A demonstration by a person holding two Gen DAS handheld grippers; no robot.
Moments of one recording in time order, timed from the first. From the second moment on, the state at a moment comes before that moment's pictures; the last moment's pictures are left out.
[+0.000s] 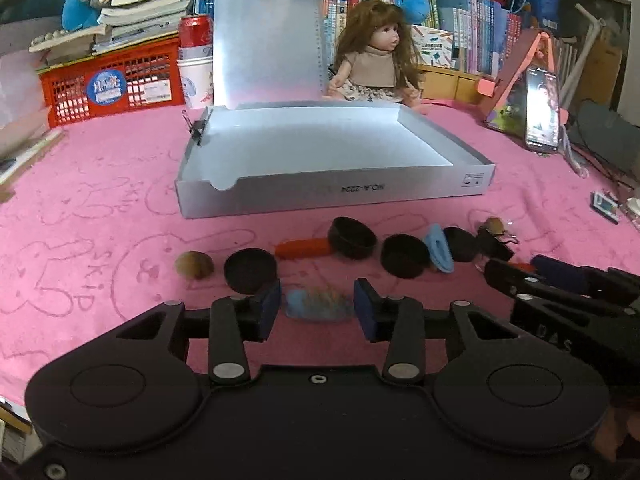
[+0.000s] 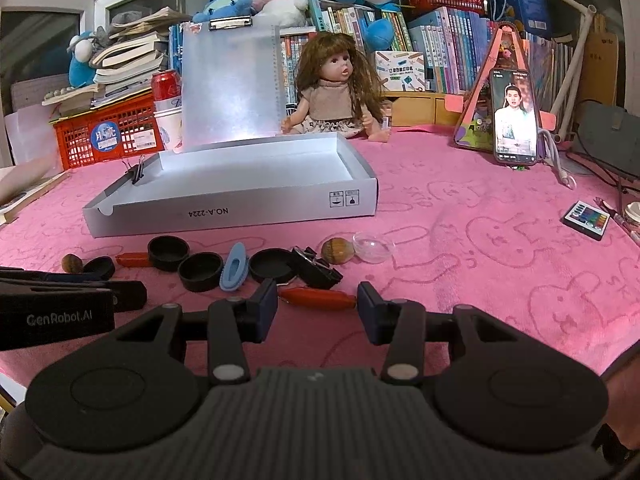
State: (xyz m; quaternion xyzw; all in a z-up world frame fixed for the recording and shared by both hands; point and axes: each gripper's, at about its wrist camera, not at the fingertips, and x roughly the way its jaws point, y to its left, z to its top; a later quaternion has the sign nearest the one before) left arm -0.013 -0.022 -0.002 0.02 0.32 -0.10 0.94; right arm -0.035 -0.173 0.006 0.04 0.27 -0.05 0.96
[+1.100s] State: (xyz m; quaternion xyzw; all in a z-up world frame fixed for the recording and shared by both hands) left arm -0.021 -0.025 0.024 0.02 0.26 -0.06 0.96; right arm -0.036 -0.171 0.025 0.03 0.23 -0.03 0.97
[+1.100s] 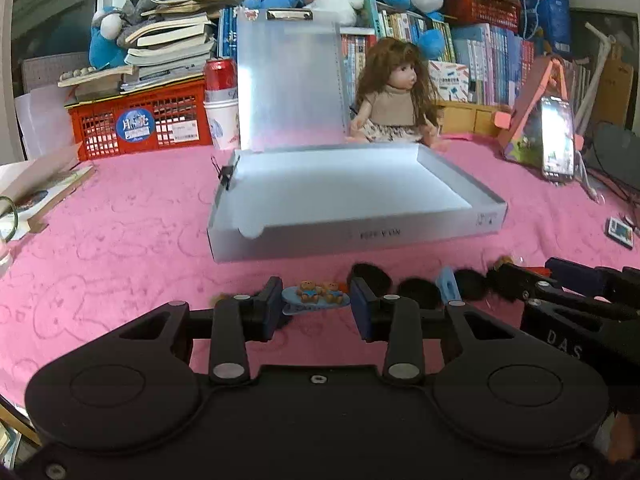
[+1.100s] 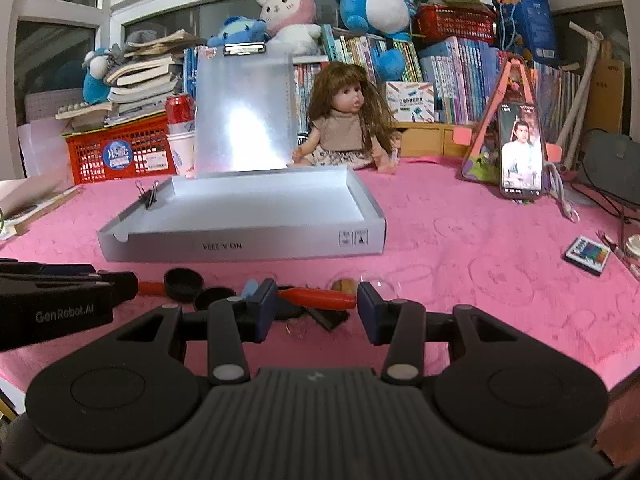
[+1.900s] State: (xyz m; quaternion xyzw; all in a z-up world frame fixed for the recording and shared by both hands) left arm 0.085 -0.004 0.063 -0.04 0.31 -0.10 0.95; right arm 0.056 -0.198 0.065 0.05 0.26 0.04 0.96
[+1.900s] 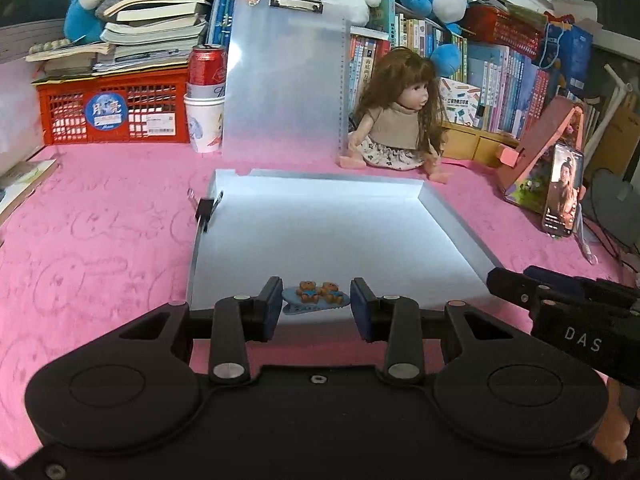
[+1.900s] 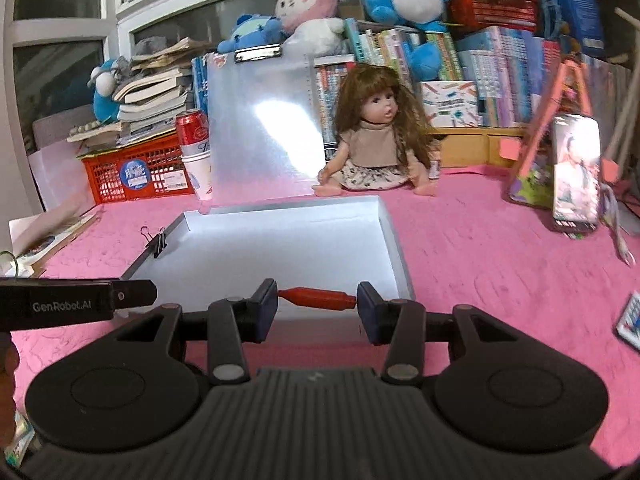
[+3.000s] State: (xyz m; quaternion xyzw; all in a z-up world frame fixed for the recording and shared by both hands) left arm 0.170 -0.018 0.011 -0.01 0.38 -0.09 0.92; right arm 0.167 -0.205 0.023 0.04 0.42 0.08 0.90
